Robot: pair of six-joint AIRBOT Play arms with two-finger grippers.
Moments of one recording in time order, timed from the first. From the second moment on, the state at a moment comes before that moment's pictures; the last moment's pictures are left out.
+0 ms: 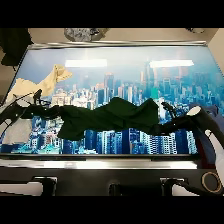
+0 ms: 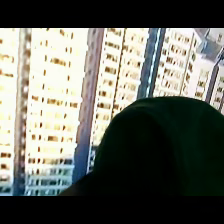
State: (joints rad) left arm 0.22 -1.56 1.05 0.96 -0.91 -1.27; right arm -0.21 -1.39 0.85 -0.97 1.26 0.88
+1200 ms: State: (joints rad) left arm 0.21 -1.52 1.09 0.96 -1.03 -1.20; right arm -0.18 -1.41 0.82 -0.95 1.01 1.03
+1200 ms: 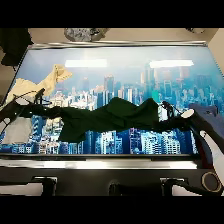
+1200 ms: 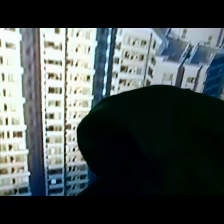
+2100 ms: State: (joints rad) left arm 0.29 -0.67 1.84 1.14 -0.94 -1.57; right arm -0.18 -0.63 1.81 -1.49 1.12 1.13
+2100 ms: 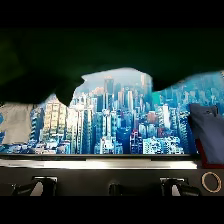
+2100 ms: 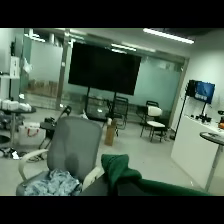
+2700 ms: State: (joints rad) left arm 0.25 -0.97 1.71 1.23 -1.38 -1.52; right arm -0.18 -1.13 1.83 -1.45 1.55 1.05
